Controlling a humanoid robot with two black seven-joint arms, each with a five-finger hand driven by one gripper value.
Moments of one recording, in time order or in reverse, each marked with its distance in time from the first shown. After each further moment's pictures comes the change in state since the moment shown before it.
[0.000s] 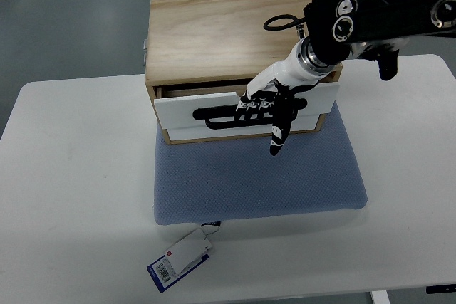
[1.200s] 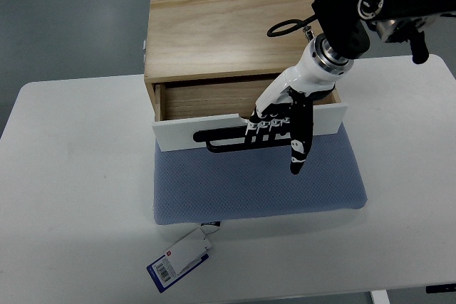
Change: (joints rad) left arm 0.000 0.000 0.000 0.000 0.000 0.000 0.000; right arm 0.098 -0.062 -0.001 0.077 0.000 0.192 0.009
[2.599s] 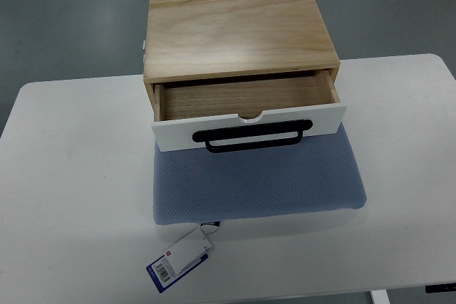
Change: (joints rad) left arm -0.001 0.000 0.000 0.000 0.000 0.000 0.000; right arm -0.391 -0.637 0.670 -0.189 0.296 -0.587 0.099
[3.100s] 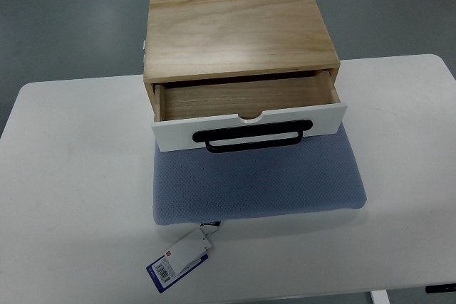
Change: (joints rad) left arm 0.000 0.000 0.000 0.000 0.000 0.000 0.000; right arm -0.789 0.161 0.751 -0.296 -0.210 -0.086 0.067
